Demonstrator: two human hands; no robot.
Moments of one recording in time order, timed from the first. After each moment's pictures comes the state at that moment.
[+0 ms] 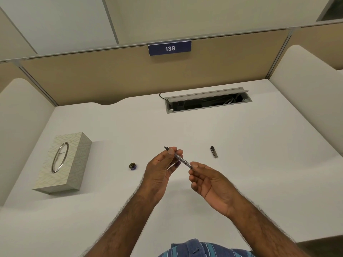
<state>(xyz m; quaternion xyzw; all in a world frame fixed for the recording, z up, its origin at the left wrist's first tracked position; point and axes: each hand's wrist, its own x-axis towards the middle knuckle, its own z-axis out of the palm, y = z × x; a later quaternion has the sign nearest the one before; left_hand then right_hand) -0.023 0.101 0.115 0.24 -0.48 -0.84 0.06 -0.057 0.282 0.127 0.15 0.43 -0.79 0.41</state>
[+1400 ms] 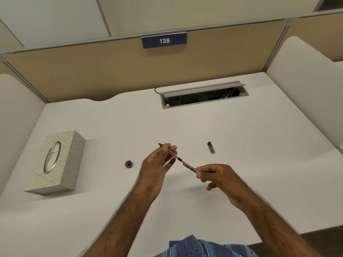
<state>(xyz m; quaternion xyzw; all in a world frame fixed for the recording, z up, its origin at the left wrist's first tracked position) -0.029 0.094 0.107 0.26 -0.44 -0.86 0.06 -0.077 0.320 0.105 0.02 0.71 -0.62 0.34</state>
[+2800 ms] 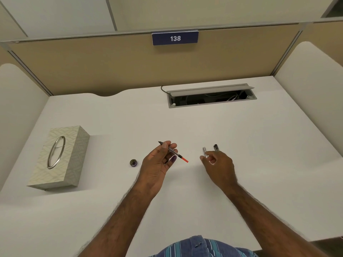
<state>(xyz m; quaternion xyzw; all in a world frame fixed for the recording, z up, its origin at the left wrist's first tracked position) -0.036 0.067 0.101 0.28 -0.39 -0.87 0.06 -0.126 0.277 0.031 -0.03 0.92 -0.40 0.04</state>
